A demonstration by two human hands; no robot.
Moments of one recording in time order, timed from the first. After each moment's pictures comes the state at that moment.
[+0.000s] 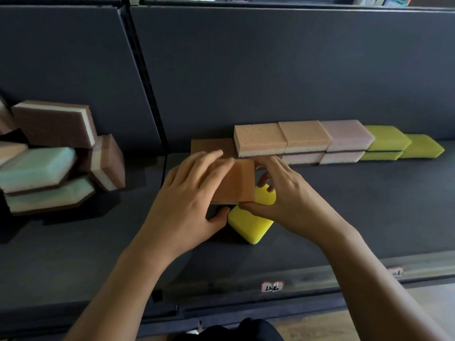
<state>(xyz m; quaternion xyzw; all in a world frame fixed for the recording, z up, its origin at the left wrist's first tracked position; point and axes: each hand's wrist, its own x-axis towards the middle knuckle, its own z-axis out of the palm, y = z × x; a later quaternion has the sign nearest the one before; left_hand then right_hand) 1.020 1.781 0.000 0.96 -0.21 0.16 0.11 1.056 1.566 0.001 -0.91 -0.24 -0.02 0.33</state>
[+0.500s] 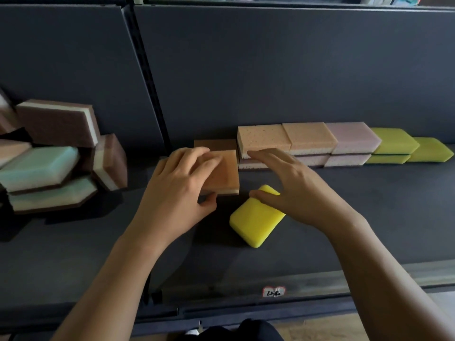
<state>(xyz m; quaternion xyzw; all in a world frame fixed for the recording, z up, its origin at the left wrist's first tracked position) 1.037 1.795 0.003 0.97 -0.16 0.18 0.09 1.078 1.559 0.011 -0.93 -0.28 -0.04 0.23</state>
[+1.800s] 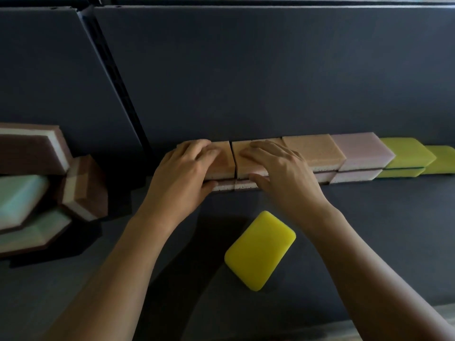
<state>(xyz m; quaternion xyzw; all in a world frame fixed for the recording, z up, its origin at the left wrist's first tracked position) 1.128 1.785 -0.003 0.97 -0.16 0.15 0.09 1.157 1.572 -0.016 -0.94 -0.25 -0.17 0.17</state>
